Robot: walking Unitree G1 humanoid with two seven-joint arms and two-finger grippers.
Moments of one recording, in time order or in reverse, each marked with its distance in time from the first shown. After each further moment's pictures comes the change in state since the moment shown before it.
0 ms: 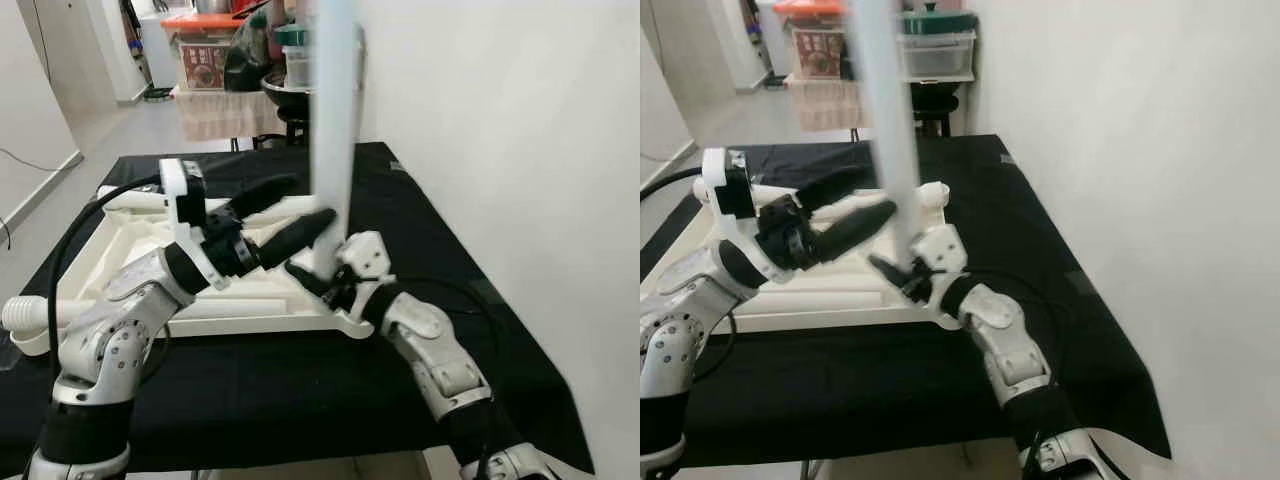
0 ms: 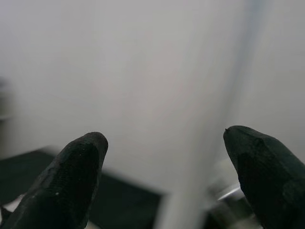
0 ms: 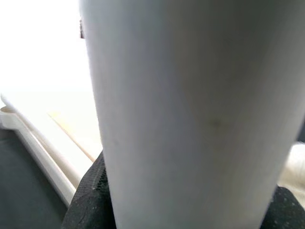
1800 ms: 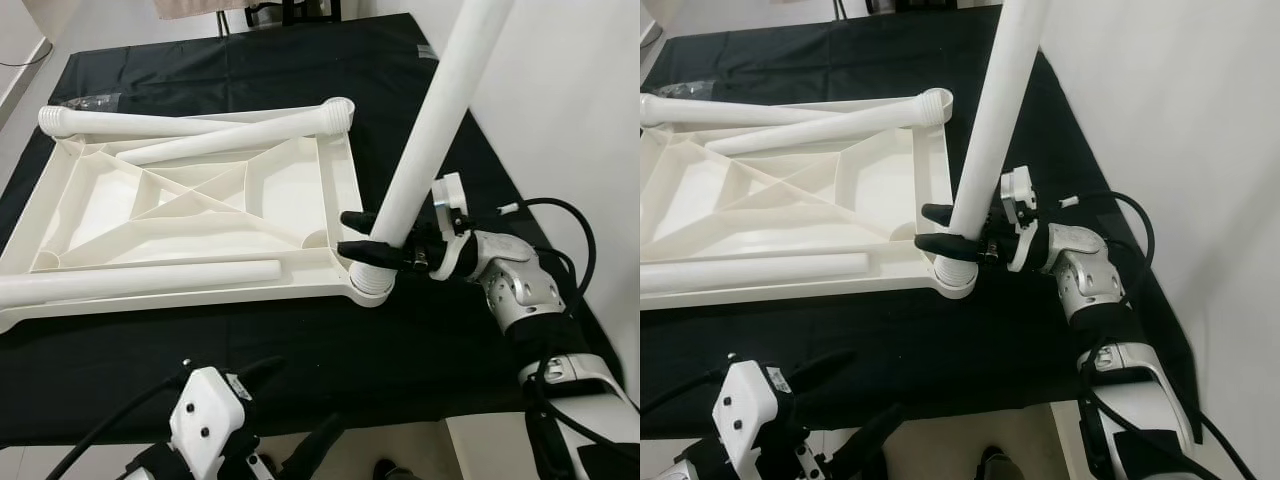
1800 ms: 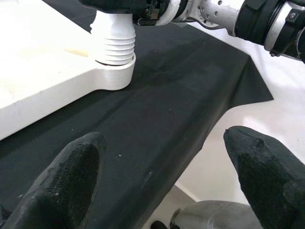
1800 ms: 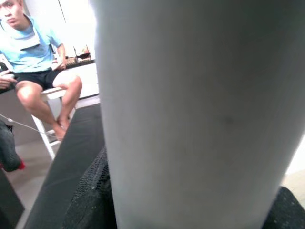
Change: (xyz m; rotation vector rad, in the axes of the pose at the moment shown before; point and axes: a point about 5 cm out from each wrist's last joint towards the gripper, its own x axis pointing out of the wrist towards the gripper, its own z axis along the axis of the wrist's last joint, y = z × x) left arm -0.106 -0.130 -0.054 0.086 0.483 0.041; right arm -0.026 -0.059 0.037 0.050 -0.050 0.618
